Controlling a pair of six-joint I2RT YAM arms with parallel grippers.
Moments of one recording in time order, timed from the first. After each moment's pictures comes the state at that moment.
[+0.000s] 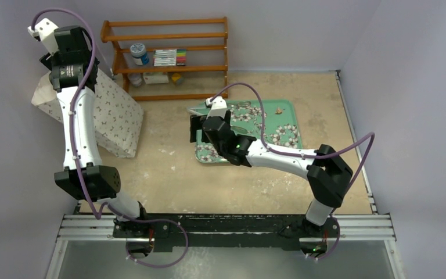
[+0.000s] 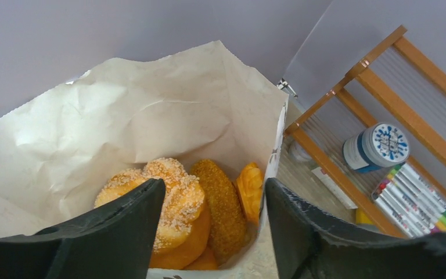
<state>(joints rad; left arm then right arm) 0.21 1.62 2.01 -0.83 -0.57 -0.44 1.01 1.71 1.23 0.08 0.54 0.50</state>
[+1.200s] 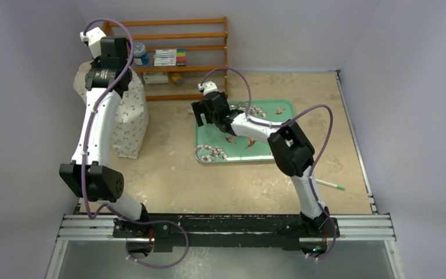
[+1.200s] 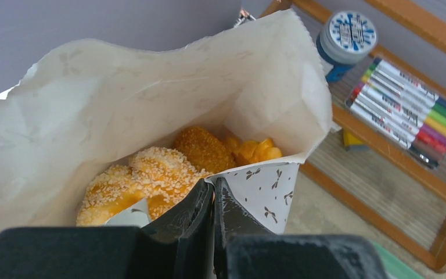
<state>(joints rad) -0.02 1.60 1.86 -0.82 -0.62 -0.45 0.75 2.16 1.63 -0.05 0.32 0.18</state>
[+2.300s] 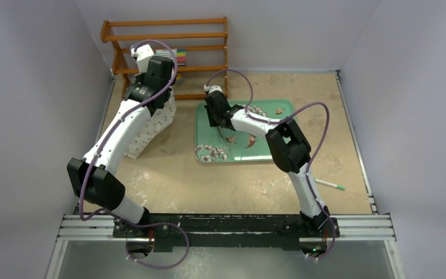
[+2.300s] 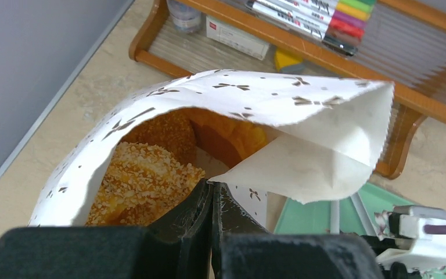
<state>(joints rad) -0.34 1.55 1.60 -0.68 -0.69 -0.54 0.72 2.26 1.73 -0.24 0.24 0.26</state>
